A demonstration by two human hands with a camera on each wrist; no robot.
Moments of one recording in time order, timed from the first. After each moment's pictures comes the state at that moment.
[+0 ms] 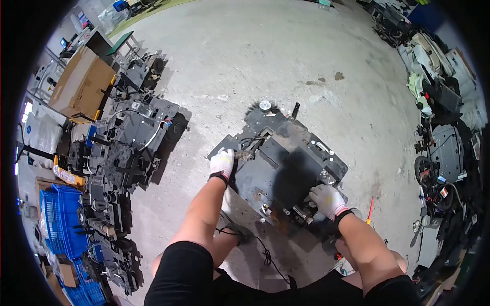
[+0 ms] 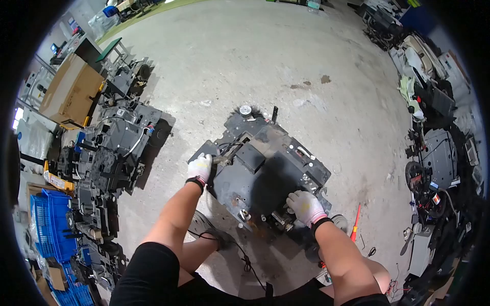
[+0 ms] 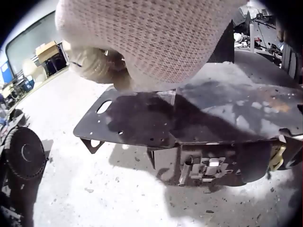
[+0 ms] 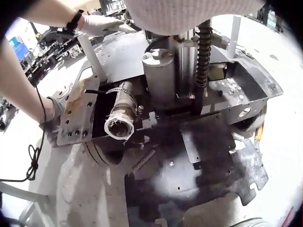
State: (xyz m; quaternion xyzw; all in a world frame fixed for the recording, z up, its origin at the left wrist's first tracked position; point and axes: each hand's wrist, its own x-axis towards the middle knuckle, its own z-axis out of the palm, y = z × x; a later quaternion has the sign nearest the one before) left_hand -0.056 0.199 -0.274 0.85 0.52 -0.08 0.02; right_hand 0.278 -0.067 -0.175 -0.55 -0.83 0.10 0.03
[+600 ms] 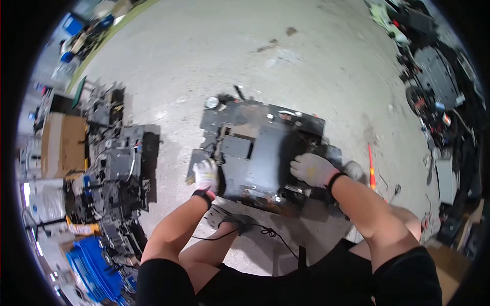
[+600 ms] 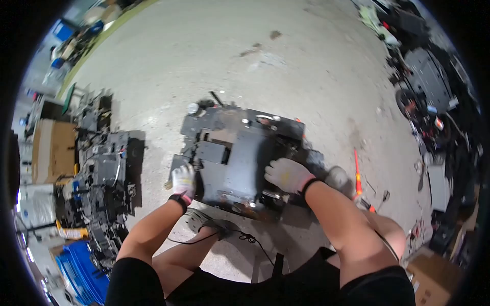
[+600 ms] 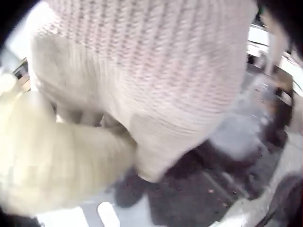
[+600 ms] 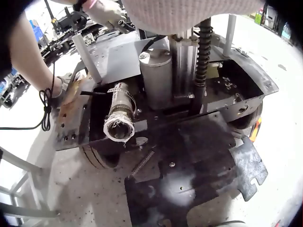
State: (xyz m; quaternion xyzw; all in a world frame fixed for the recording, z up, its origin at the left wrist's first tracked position) left_hand -0.039 0.128 -0.266 0.88 0.36 -0.28 -0.12; right_hand 0.297 -0.086 -0.174 -0.52 -0.85 0.11 0.00
